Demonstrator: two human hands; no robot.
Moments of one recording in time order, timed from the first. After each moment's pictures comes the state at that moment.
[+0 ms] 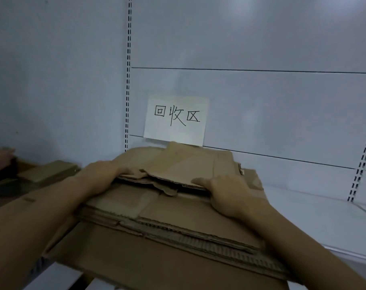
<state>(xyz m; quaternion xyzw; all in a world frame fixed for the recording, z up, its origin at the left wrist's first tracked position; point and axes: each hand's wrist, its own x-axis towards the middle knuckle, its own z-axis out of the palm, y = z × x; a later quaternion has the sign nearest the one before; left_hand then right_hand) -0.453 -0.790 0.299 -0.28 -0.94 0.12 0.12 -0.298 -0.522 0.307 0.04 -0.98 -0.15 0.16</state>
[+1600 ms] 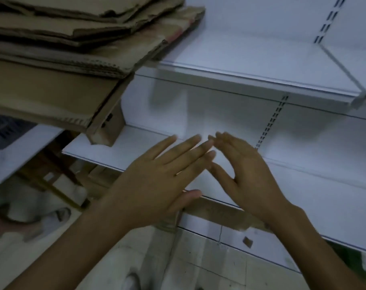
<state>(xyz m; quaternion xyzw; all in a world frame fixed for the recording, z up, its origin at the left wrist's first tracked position) -0.119 -0.546 0.117 -0.57 -0.79 -0.08 0.22 -0.048 -0.354 0.104 0.02 -0.96 0.21 0.19</state>
